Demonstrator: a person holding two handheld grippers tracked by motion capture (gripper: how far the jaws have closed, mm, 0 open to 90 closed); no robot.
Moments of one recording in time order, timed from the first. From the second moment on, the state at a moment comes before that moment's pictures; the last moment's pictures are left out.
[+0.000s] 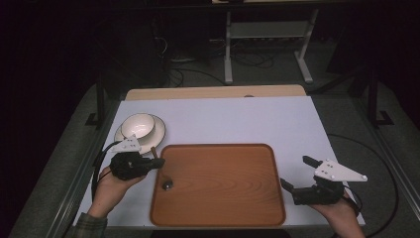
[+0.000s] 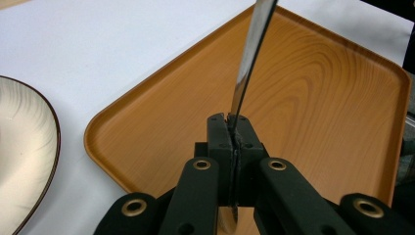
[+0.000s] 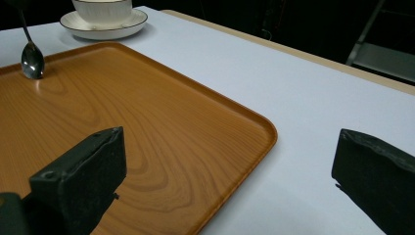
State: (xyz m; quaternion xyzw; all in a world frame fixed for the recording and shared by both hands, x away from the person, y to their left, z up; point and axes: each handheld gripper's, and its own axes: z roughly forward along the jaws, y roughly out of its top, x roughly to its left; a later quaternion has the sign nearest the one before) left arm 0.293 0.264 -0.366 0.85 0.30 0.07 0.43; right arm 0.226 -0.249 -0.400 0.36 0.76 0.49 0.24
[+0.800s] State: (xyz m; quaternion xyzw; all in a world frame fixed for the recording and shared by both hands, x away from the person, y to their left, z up) left arm 0.306 0.239 -0.380 0.85 0.28 0.06 0.45; right arm 0.224 -0.247 -0.400 0.36 0.76 0.49 0.24
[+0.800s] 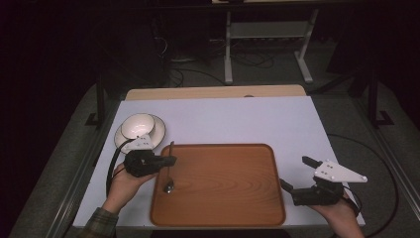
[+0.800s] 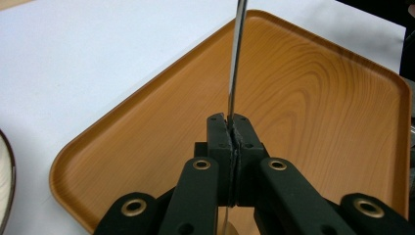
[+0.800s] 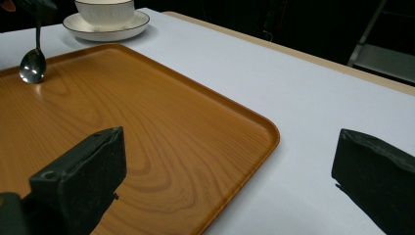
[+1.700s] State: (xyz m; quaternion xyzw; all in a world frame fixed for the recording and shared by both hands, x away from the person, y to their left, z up) left arm 0.311 0.207 -0.415 0.88 0.26 0.04 0.40; right arm 0.225 -0.246 -0.401 0.35 0.76 0.49 0.24
